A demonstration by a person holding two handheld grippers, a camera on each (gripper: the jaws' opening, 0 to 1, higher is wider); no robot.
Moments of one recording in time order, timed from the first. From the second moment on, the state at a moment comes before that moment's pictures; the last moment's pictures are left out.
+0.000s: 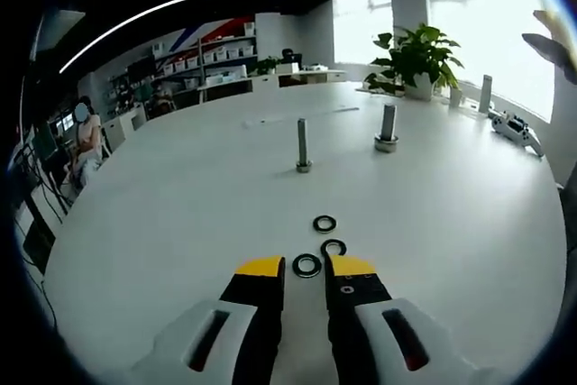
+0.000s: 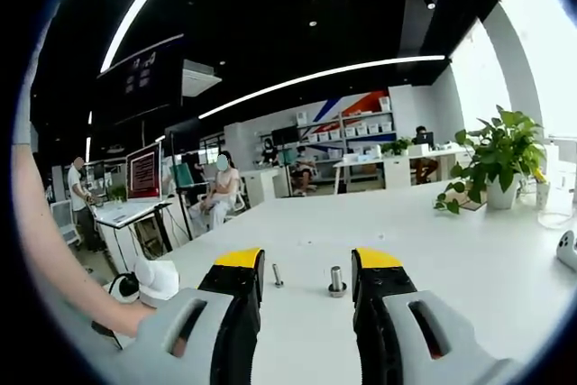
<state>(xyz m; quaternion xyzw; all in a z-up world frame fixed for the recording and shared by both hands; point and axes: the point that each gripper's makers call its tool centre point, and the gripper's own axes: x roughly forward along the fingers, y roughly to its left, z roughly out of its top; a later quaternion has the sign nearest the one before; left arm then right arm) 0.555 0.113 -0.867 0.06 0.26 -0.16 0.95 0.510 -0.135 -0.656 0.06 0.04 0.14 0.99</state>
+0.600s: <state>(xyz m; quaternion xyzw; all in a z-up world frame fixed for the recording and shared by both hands) 0.557 0.108 -0.867 0.06 0.26 -0.17 0.95 0.510 -0.132 -0.656 0.06 0.04 0.15 0.99</state>
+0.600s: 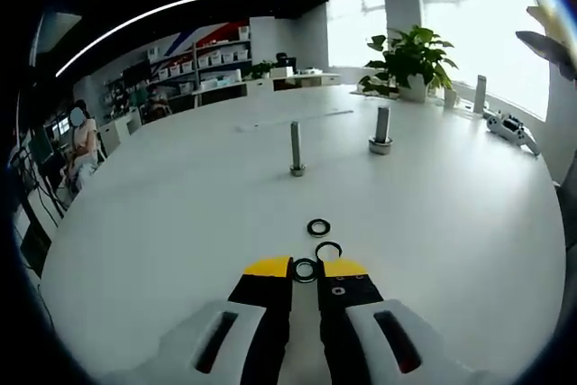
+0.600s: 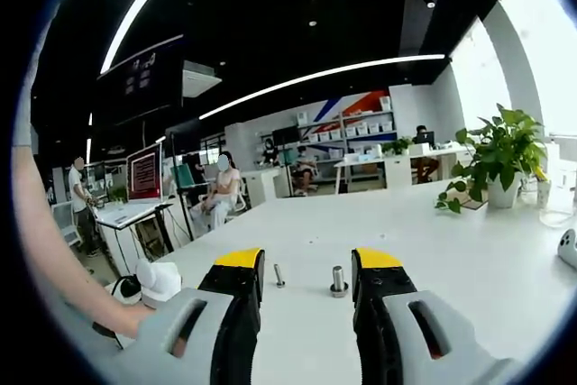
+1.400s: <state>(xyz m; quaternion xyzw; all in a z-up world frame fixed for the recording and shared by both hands) 0.544 0.108 -0.856 0.06 0.26 -0.17 0.95 0.509 -0.129 -0.658 0.06 0.05 0.15 0.99</state>
